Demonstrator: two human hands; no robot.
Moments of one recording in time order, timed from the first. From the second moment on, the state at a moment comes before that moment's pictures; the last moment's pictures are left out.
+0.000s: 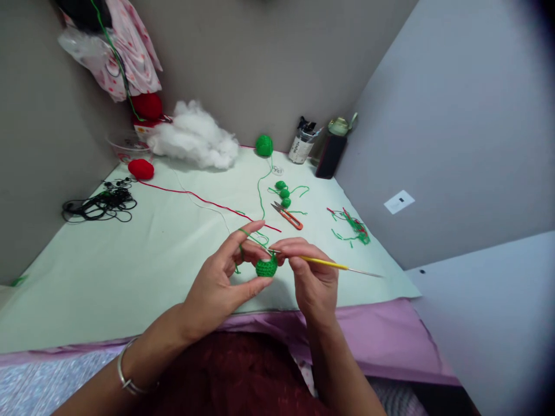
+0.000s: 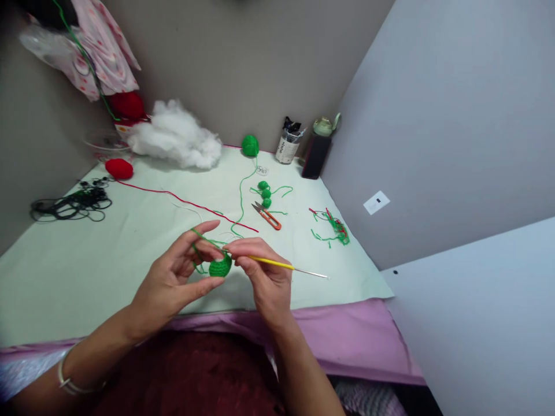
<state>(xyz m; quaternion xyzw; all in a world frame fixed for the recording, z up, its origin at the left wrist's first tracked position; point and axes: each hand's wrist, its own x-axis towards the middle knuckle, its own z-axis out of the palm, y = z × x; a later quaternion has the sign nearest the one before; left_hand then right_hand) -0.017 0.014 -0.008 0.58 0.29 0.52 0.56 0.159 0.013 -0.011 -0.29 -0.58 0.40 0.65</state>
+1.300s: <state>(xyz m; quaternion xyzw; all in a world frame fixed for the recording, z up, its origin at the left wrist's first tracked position) -0.022 0.011 -0.008 0.66 0.30 0.47 0.50 0.172 0.012 -0.018 -0.27 -0.56 0.53 0.58</state>
